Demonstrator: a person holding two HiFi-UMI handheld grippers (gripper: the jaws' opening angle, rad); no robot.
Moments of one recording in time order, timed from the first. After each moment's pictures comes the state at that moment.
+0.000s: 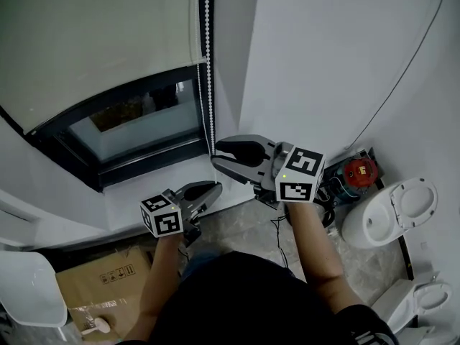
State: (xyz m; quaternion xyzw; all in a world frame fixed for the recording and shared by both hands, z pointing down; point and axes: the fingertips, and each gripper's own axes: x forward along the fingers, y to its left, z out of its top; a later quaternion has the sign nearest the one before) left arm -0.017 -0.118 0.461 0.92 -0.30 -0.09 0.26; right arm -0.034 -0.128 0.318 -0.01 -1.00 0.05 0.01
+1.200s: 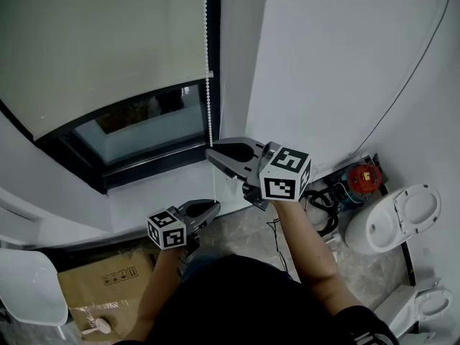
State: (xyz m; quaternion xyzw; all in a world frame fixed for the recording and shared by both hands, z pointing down) left arm -0.028 -0.096 0.527 0.91 -0.31 -0.03 0.26; right arm -0.064 -0.148 0.328 0.01 -1.00 0.09 -0.01
